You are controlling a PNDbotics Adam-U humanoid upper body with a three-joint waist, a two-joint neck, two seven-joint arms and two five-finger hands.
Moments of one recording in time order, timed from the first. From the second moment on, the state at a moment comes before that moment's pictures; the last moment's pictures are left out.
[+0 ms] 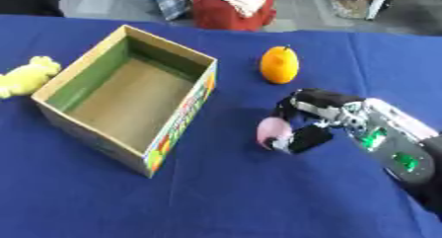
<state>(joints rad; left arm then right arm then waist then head) -0.48 0.71 -0.04 -1.99 -0.37 0.15 0.44 -0.62 -0.84 0.47 -1.61 0.46 0.19 0.48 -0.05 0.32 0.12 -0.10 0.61</state>
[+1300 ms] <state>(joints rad) -0.48 0.71 -0.04 -1.99 -0.37 0.14 0.43 -0.76 -0.82 0.40 -1.79 0.39 0.30 0.26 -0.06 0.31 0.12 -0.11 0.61</state>
